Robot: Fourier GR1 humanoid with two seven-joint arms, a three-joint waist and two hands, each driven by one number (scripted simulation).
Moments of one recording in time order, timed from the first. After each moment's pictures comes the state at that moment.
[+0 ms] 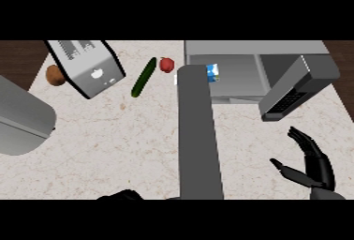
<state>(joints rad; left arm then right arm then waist) 0.43 0.16 -0.39 -1.72 -0.02 -0.21 -0.46 -0.24 -0.29 -0.25 -0.49 -0.03 0.11 -1.02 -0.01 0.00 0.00</state>
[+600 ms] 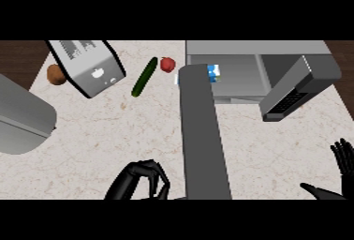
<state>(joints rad) 0.14 0.03 -0.40 -1.49 -0.12 -0.08 -0.38 -0.09 -0.40 -0.30 -0.58 -0.14 0.20 -0.99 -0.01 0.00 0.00</state>
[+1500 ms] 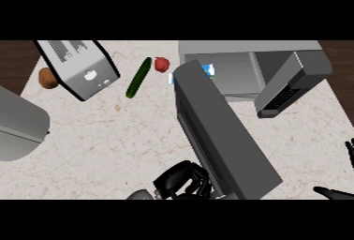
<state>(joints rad) -0.27 0.01 -0.77 -1.05 -0.06 -0.05 -0.24 -0.06 -0.46 -0.27 -0.67 -0.20 0.29 -0.96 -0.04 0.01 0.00</state>
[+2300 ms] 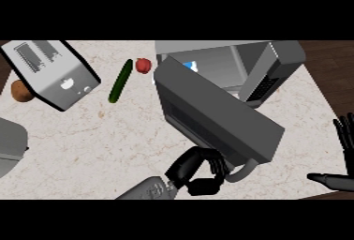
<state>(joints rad) -0.50 0.03 -0.98 -0.99 0.28 0.29 -0.26 -0.09 -0.47 -0.17 -0.87 -0.25 0.34 -0.88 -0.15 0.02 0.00</state>
